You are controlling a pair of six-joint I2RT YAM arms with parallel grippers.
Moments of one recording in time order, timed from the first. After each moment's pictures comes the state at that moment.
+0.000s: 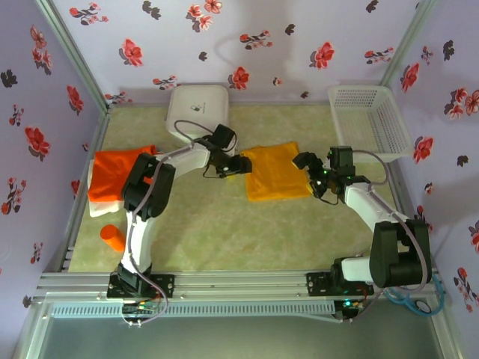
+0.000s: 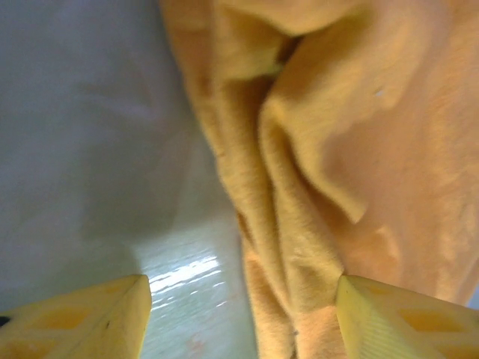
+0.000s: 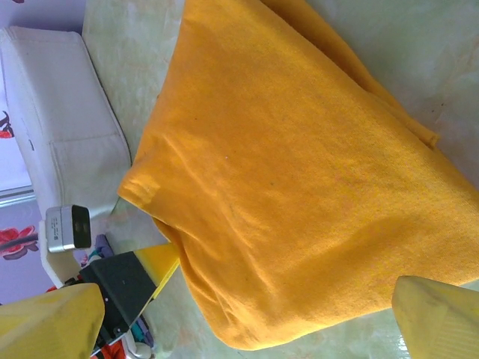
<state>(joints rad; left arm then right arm) -0.60 2.13 1.54 -0.49 0.37 -0.57 0.10 1.33 0.72 -0.21 -0.46 1.01</state>
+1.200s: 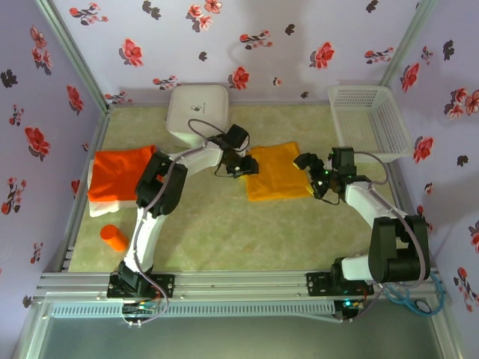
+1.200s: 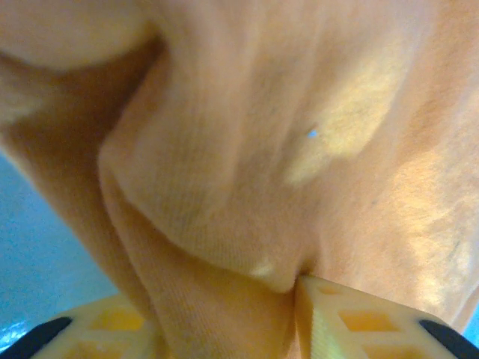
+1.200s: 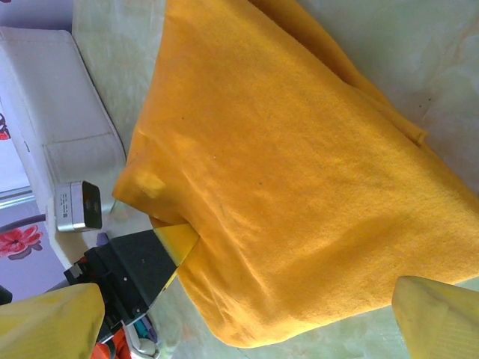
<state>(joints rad) -0.66 2.25 1.69 -0.56 0.35 -0.64 0.07 1.36 0.72 -0.21 -0.50 1.01</state>
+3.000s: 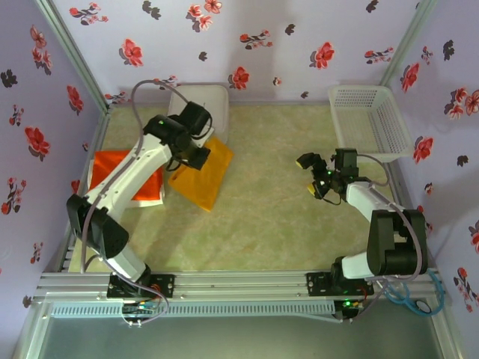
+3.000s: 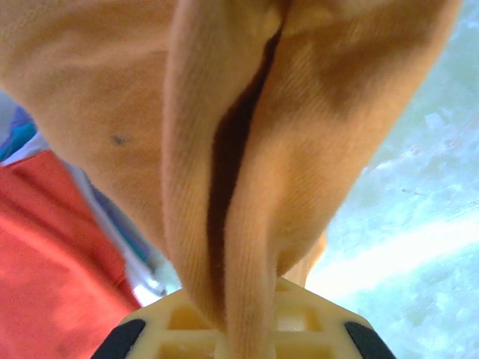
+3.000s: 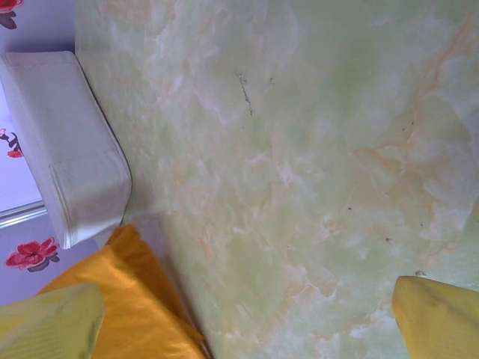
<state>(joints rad) -0.59 1.63 1.71 -1.27 -0.16 -0.06 0.02 1.41 0.70 -0.13 -0.55 1.04</state>
